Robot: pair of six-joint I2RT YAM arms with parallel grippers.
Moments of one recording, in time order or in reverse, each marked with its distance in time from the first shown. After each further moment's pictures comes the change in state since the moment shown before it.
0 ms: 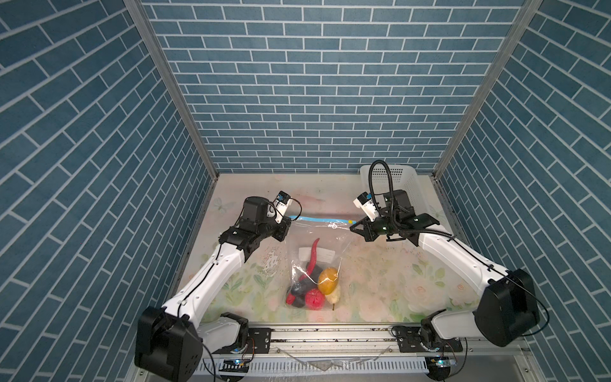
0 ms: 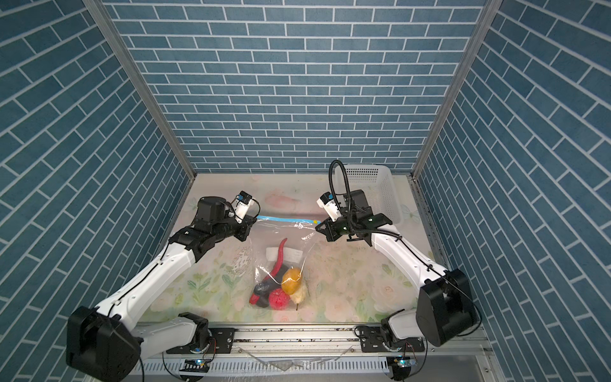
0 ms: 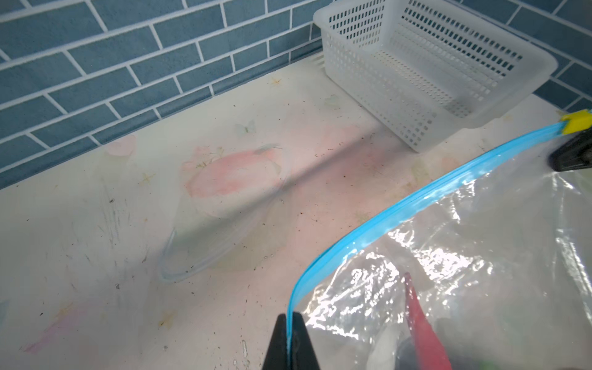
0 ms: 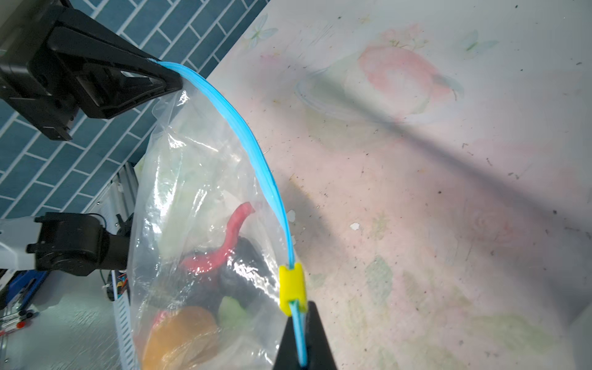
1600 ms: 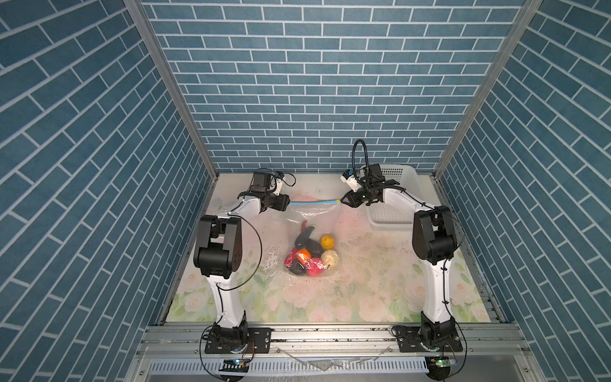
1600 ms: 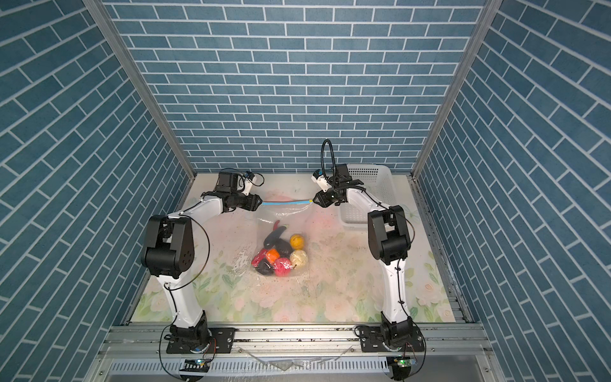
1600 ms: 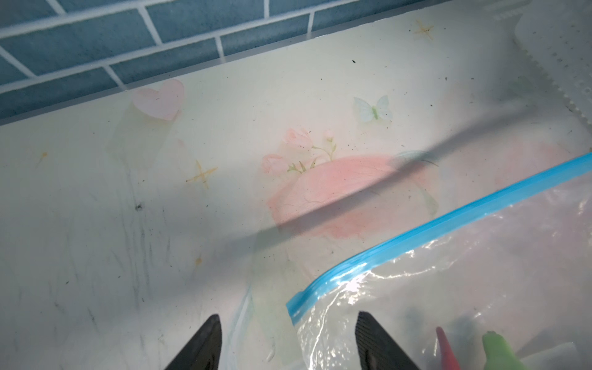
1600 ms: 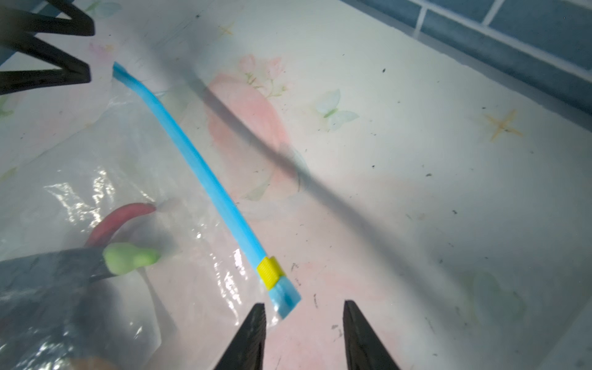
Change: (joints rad) left arm 0.173 0.703 0.482 0.061 -0.013 0.002; right arm -0.085 0.758 0.718 -0.035 0.168 -0.242
